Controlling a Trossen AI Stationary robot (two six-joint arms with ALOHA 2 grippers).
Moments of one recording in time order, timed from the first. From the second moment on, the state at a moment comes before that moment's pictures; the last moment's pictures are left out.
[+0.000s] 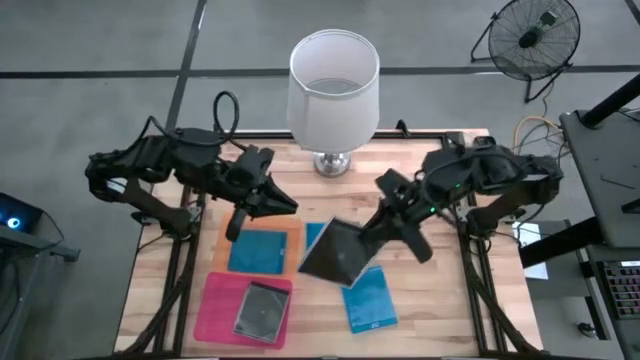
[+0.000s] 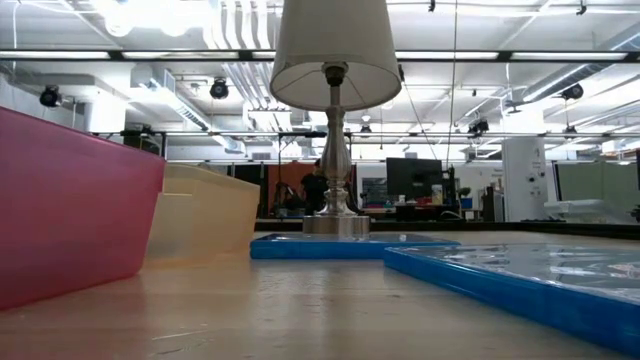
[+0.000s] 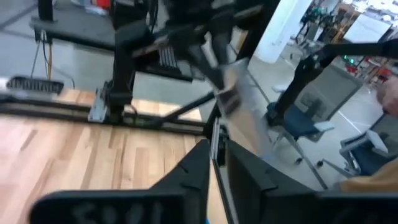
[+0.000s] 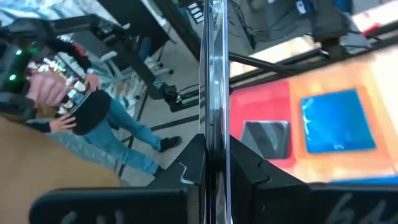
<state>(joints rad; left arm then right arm) -0.19 1.36 1.93 -0.78 0.08 -0.32 0.27 1.55 2.05 -0.89 -0.17 0.60</state>
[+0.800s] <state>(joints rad) -0.27 1.39 1.86 -0.89 0.09 -0.54 0.29 1.83 2.35 -1.10 -0.15 0.56</state>
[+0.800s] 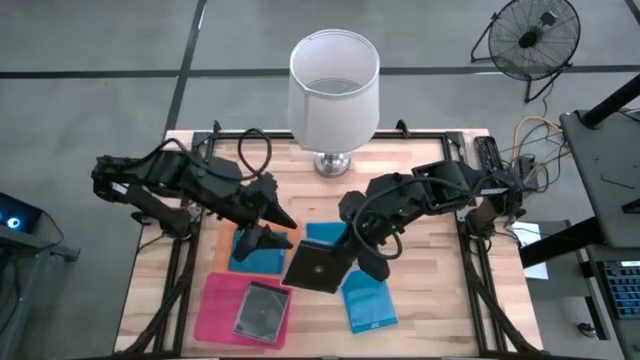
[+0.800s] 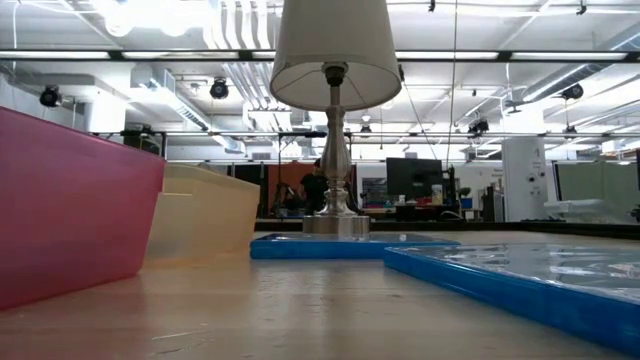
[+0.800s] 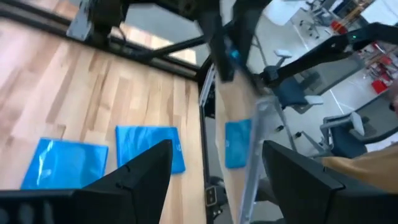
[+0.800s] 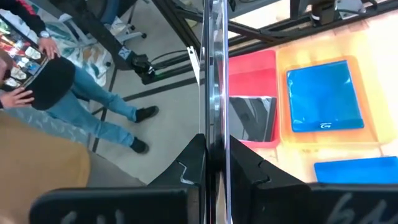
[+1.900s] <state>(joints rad) -0.36 1.39 1.69 -0.76 -0.11 -0.66 0.28 1.82 2.35 -1.09 -0.10 0.57</state>
